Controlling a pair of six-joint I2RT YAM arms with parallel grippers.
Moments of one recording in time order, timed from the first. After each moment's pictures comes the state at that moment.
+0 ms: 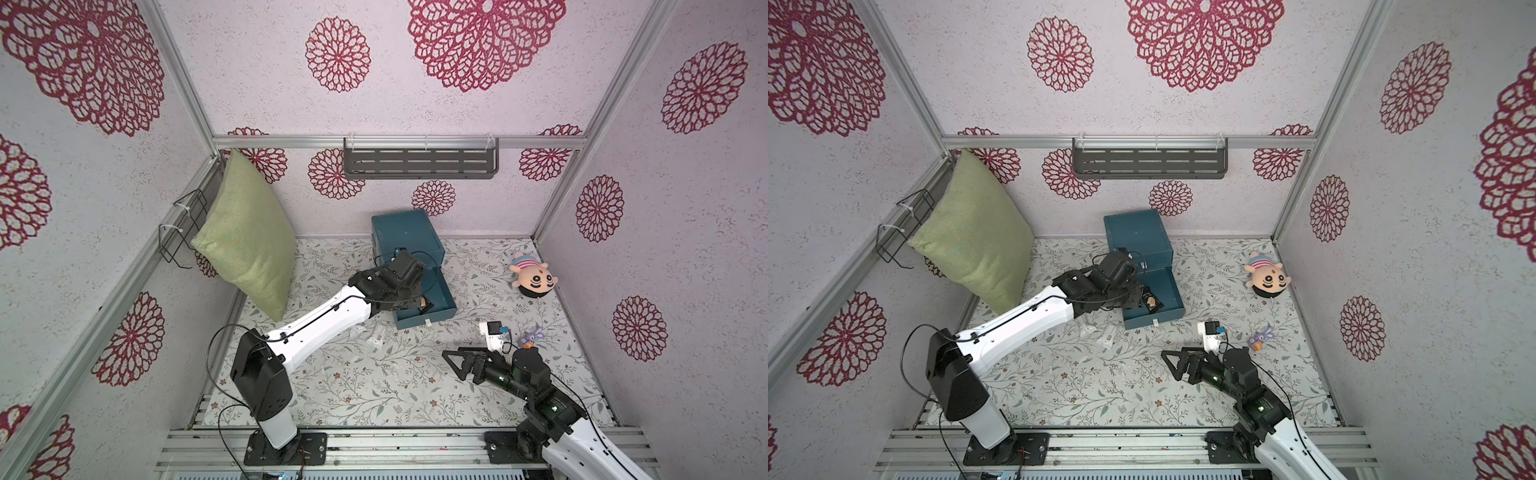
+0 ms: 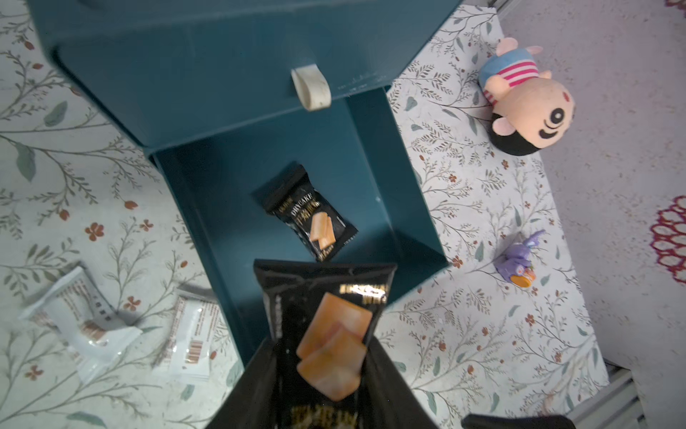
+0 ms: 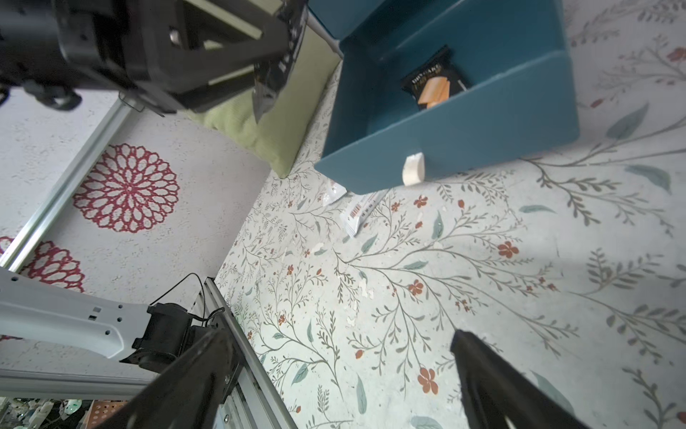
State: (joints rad) left arm -0.79 1.77 1.64 -0.77 -0.16 -0.64; right arm 0.59 0.46 0.22 -0.10 -0.34 0.72
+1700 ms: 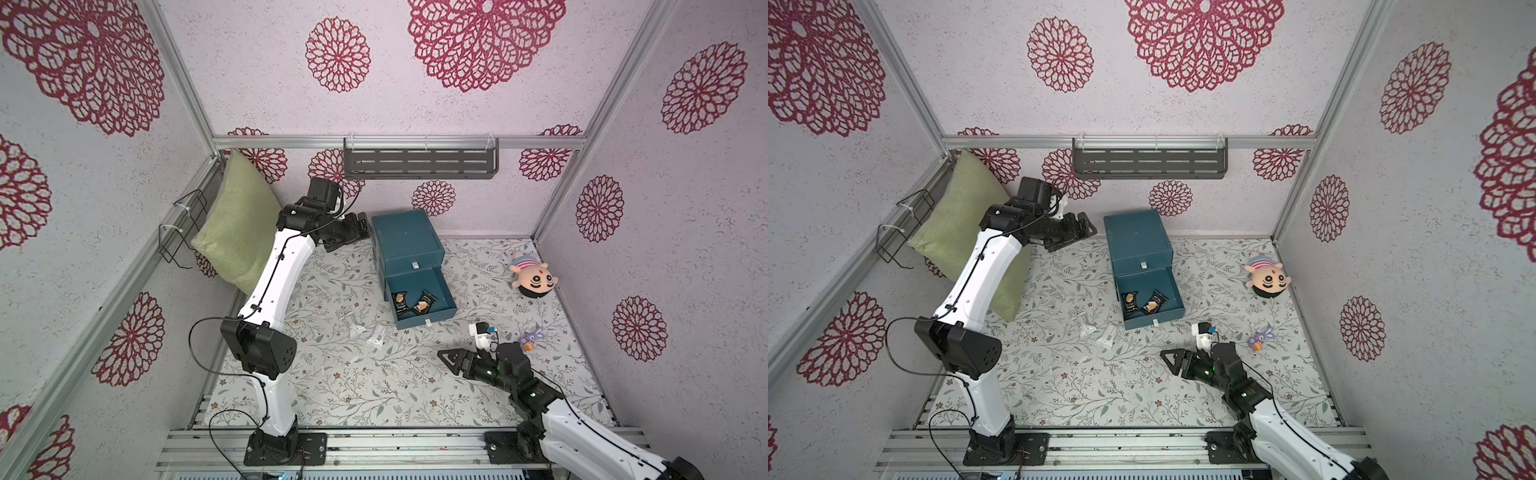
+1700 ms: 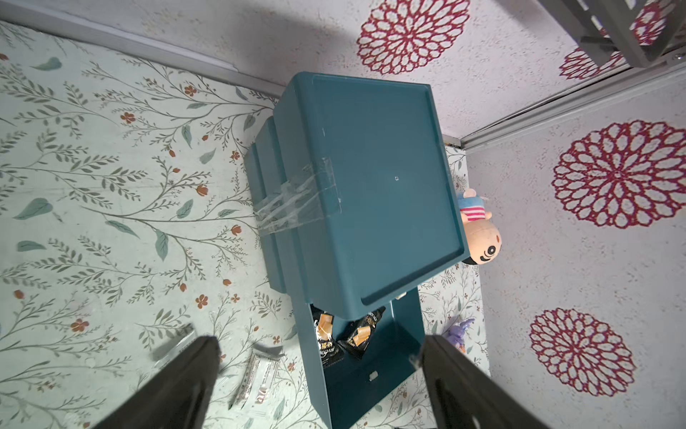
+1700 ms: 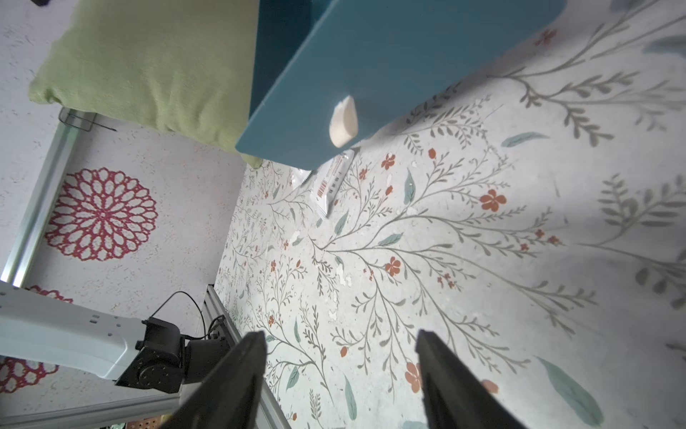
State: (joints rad) left arm -0.28 1.99 2.27 -1.12 0.28 -0.51; right arm 0.57 0.80 0.17 0.19 -0.39 0.86
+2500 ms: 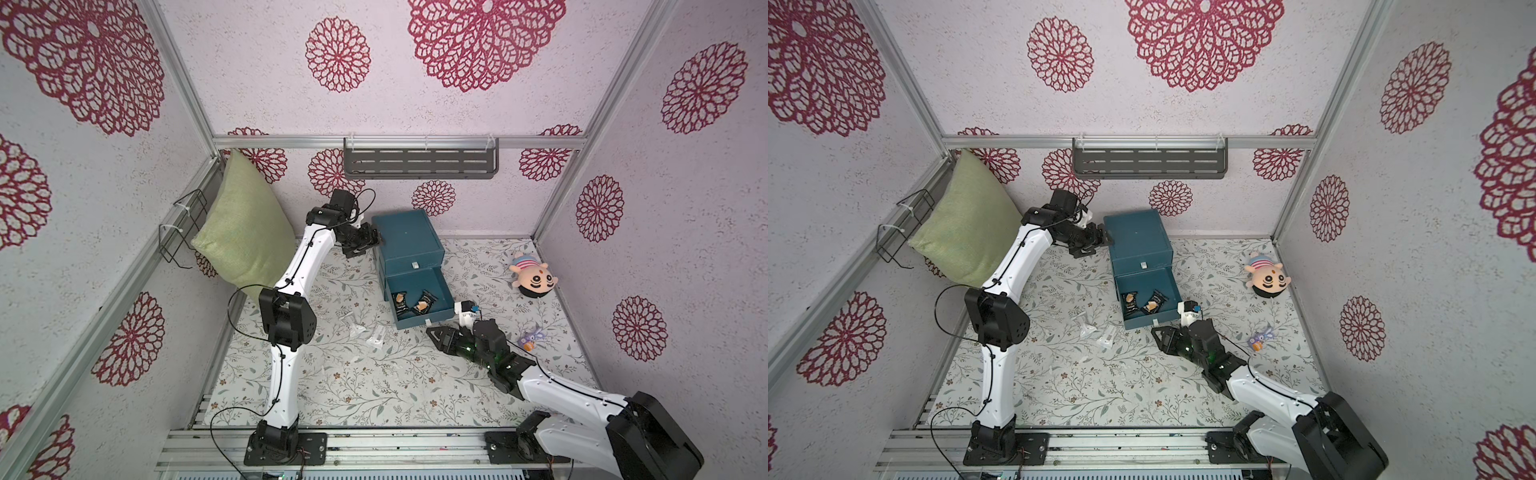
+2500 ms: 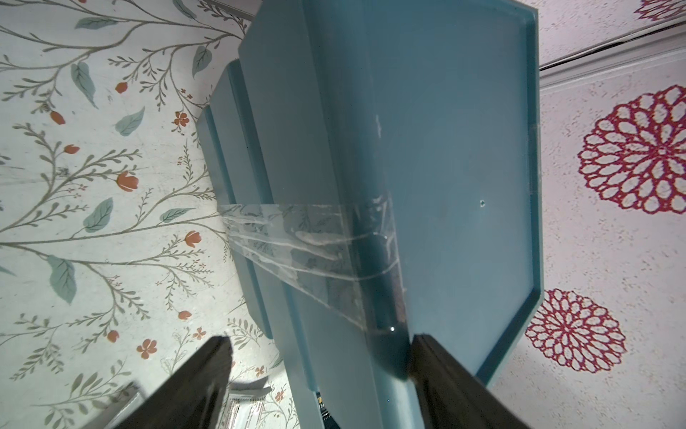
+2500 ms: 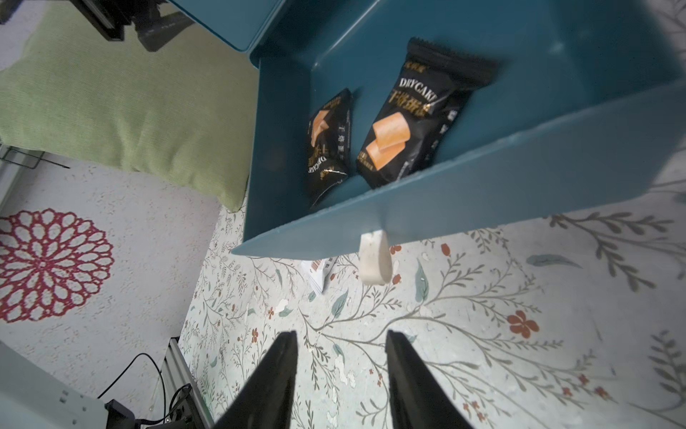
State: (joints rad) left arm -0.28 2.28 2.41 -1.12 0.41 -0.49; right arm 0.65 1.14 0.39 0.32 -0.16 0.83
